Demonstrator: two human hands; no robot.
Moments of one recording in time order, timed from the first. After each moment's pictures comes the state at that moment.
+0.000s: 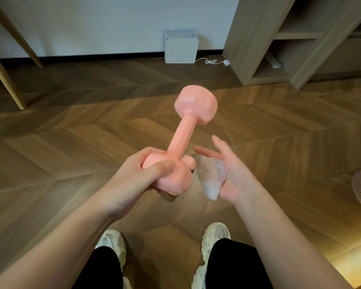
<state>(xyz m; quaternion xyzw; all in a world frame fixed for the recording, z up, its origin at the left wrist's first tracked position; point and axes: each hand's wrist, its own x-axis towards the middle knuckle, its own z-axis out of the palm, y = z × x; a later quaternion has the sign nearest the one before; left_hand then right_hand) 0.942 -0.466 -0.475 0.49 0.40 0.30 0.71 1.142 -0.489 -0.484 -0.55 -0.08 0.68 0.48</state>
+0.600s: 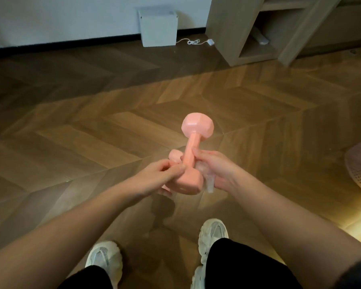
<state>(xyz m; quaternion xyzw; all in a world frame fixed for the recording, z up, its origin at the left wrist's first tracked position) 1.014 -0.406 -0.572 0.59 0.44 0.05 0.68 1.193 -0.443 -0.576 -0.59 -0.10 0.66 0.45</state>
